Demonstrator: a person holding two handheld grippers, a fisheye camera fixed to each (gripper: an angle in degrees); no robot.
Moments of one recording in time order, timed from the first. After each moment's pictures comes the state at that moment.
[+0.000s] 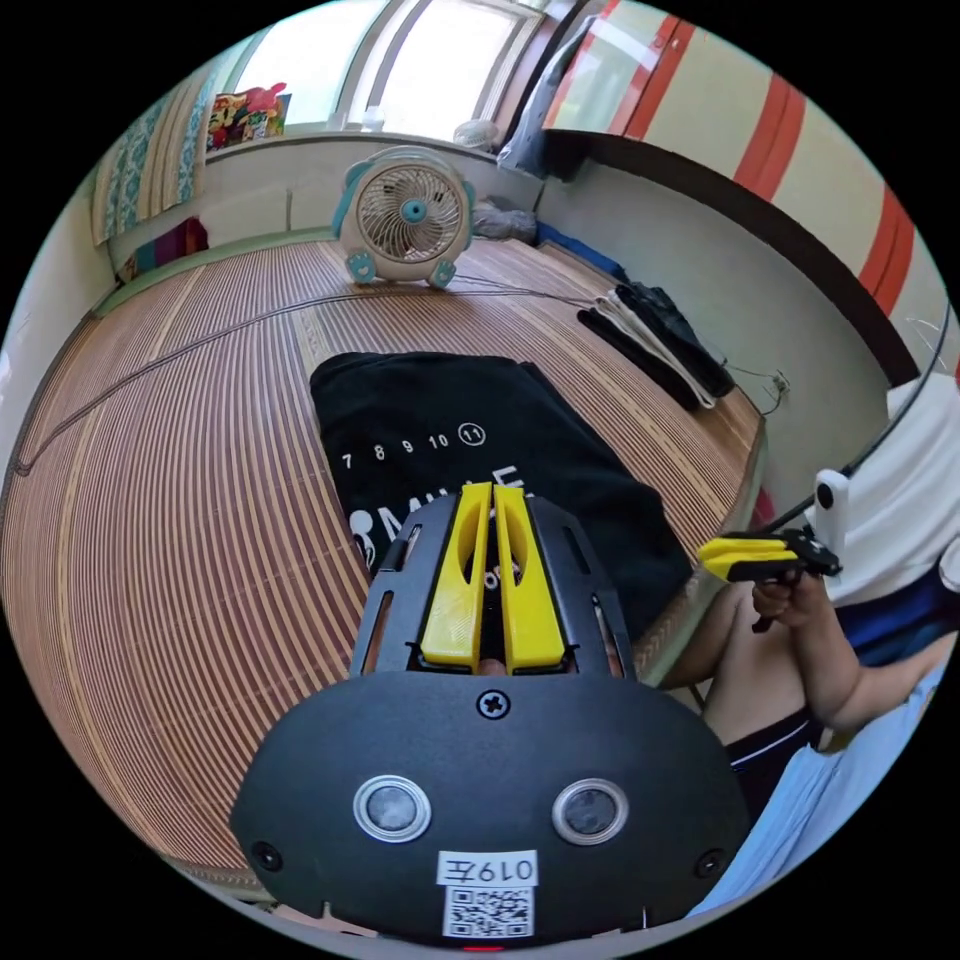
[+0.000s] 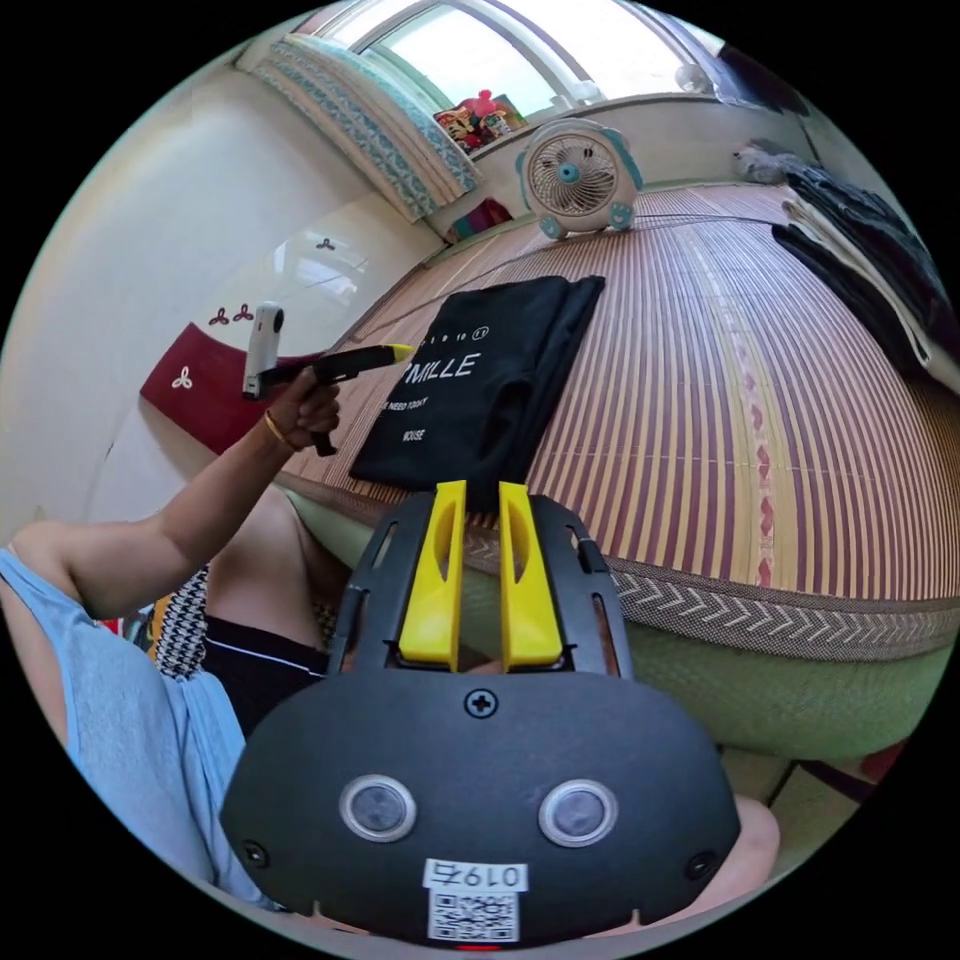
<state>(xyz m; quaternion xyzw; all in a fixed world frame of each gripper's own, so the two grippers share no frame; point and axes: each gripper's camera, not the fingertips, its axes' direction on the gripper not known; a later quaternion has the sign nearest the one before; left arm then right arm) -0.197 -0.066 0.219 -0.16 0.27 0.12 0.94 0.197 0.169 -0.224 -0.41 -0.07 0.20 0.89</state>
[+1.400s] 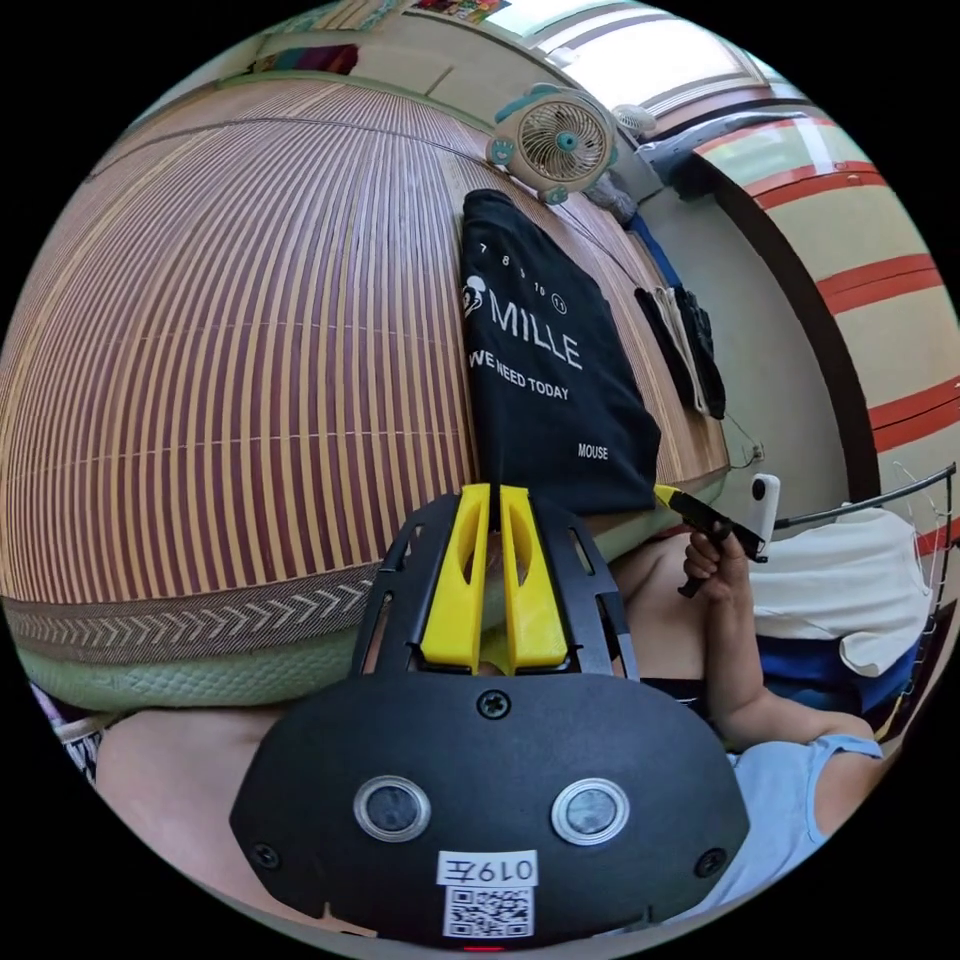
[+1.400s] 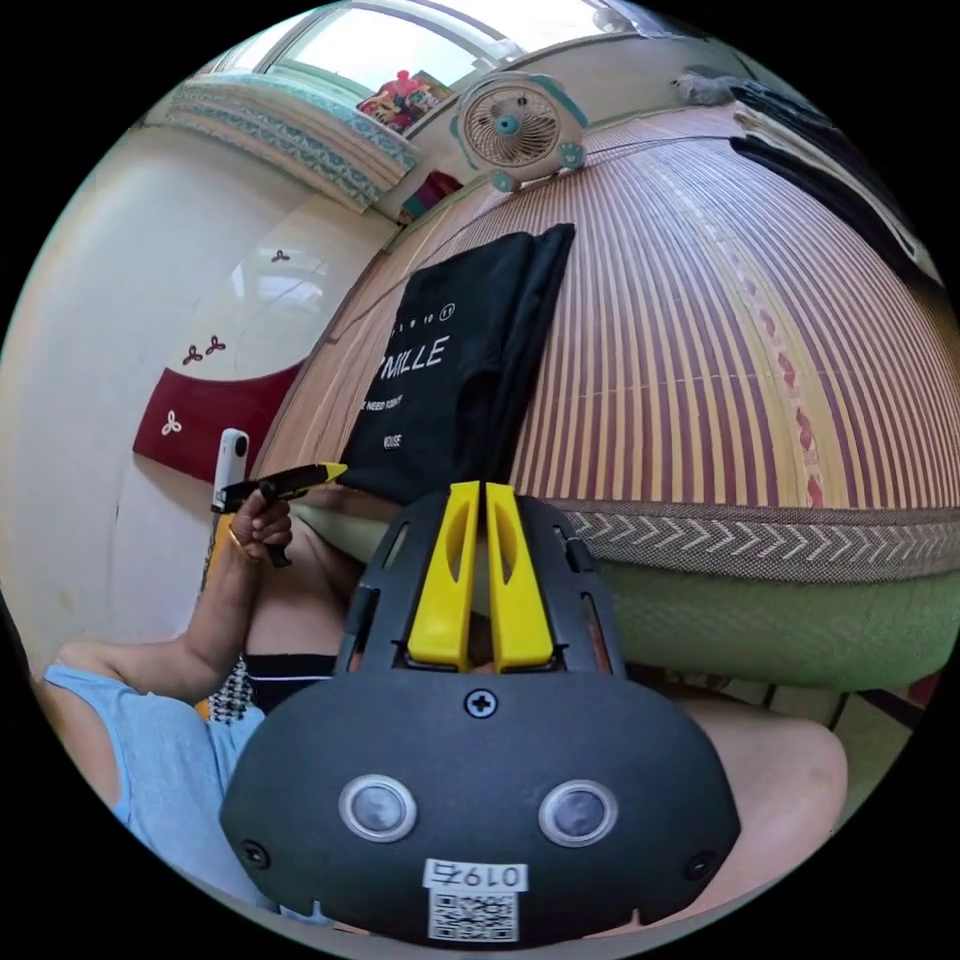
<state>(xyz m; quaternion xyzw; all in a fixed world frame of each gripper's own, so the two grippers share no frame) -0.305 0.065 0.136 -0.32 0.29 -0.08 0.90 0.278 0.202 -0.101 -0.45 -0.06 0.27 0.85</state>
